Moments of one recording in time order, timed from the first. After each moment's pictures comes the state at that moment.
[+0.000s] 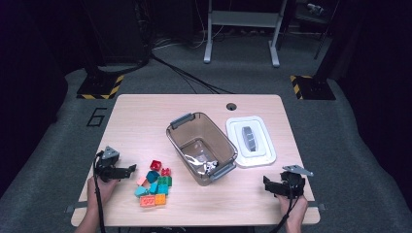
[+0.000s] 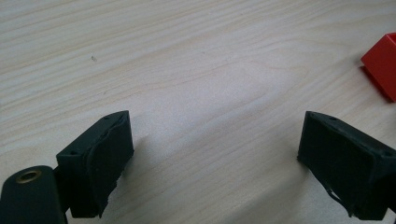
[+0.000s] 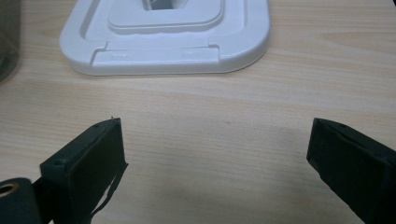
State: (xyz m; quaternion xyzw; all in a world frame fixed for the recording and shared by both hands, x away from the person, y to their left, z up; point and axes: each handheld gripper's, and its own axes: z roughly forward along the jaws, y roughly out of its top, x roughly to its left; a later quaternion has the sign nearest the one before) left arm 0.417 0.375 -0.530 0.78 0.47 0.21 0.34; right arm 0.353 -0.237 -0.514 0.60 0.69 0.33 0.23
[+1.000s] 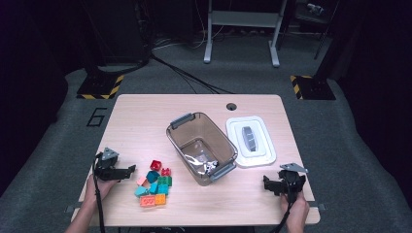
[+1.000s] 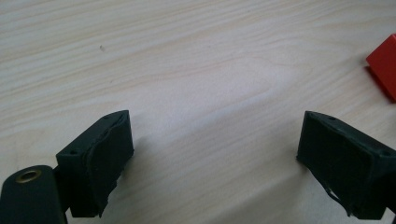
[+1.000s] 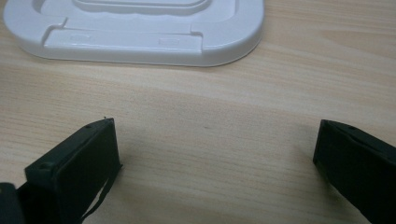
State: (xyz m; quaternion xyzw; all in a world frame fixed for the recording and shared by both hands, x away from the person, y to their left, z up) left arm 0.410 0.375 -0.529 0.77 0.50 0.22 0.33; right arm 0.370 -0.241 -0.530 0.59 0.71 0.30 0.25
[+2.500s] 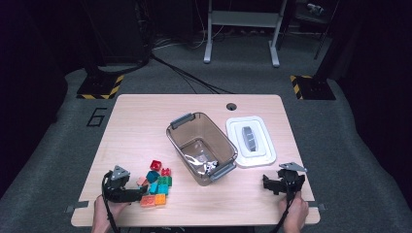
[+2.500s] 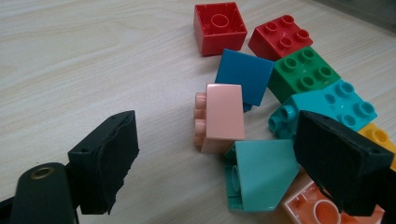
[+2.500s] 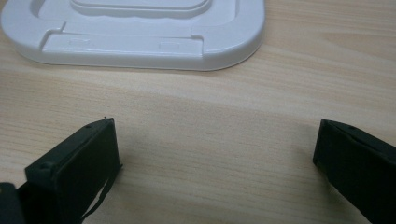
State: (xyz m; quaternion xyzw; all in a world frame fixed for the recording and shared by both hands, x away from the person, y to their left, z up) left arm 0.332 0.312 -0.500 0.78 0.51 0.16 0.34; right arm 0.372 -0.238 -0.530 0.59 0.71 0.30 0.25
